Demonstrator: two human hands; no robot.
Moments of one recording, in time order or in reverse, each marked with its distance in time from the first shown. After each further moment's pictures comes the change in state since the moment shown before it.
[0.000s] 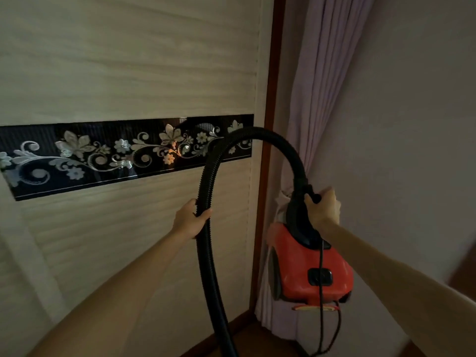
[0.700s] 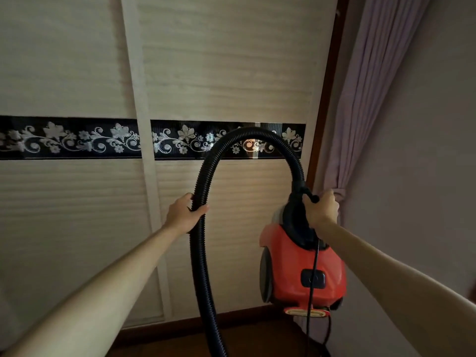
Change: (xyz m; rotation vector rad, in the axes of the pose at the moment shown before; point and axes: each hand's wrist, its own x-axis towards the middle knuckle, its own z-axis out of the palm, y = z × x) left_hand -0.292 0.016 -0.081 0.139 0.424 -0.069; right_hand -0.161 -0.021 -0.098 0.132 -0.291 -0.143
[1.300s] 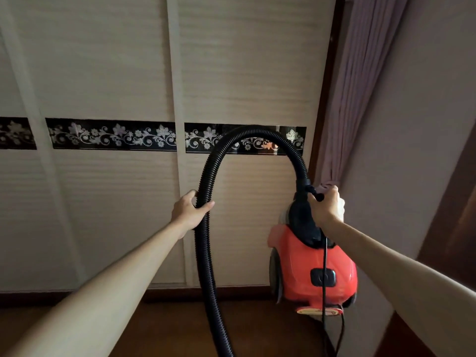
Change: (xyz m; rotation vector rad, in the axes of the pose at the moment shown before) left_hand -0.259 0.083 -0.050 0.015 0.158 -0.115; right_hand -0.149 0.014 -0.182 -0.026 -0.087 -0.094
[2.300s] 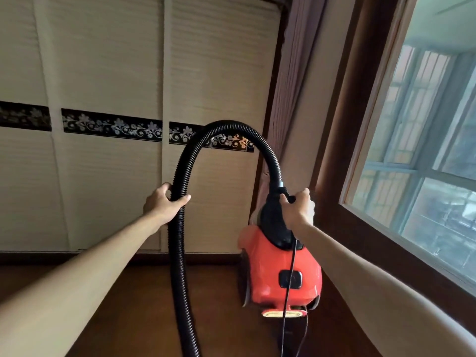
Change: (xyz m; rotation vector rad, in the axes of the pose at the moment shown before) left_hand -0.483 0.115 -0.112 0.026 0.075 0.001; right_hand -0.351 0.043 -0.372 -0.005 0.007 -0.019
